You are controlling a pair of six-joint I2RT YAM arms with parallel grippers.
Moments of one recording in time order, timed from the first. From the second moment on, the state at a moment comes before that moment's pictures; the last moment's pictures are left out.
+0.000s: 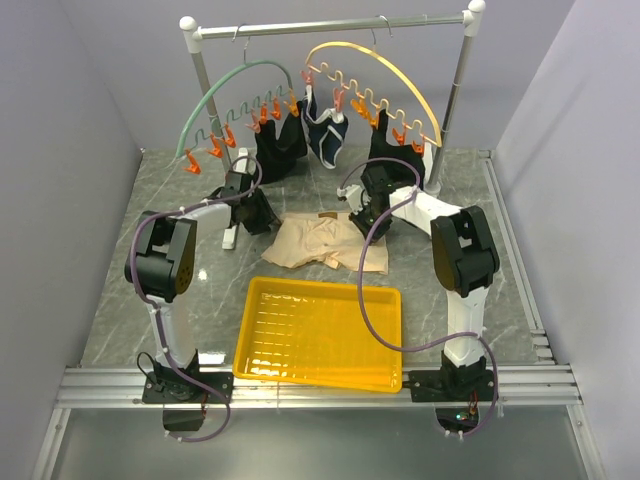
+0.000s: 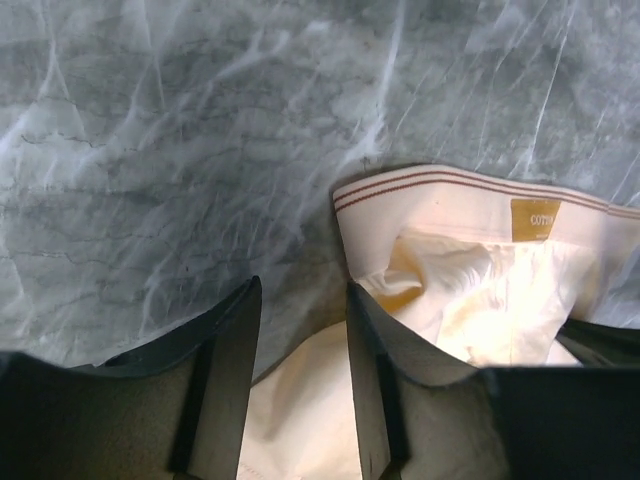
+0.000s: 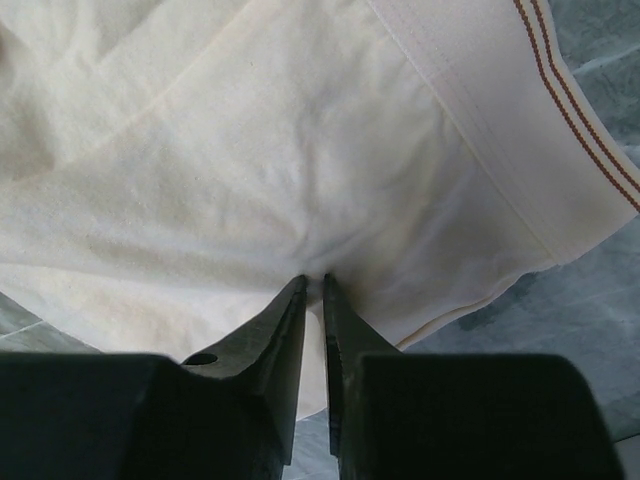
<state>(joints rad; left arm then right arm) -0.25 1.96 1.24 -0.16 0.20 -0.71 0.37 2.05 1.48 -0.67 -0.17 -0.44</state>
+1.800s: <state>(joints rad) -0.25 1.93 1.18 0.04 0.28 -0.90 0.38 1.99 1.40 -0.66 -0.17 -0.57</state>
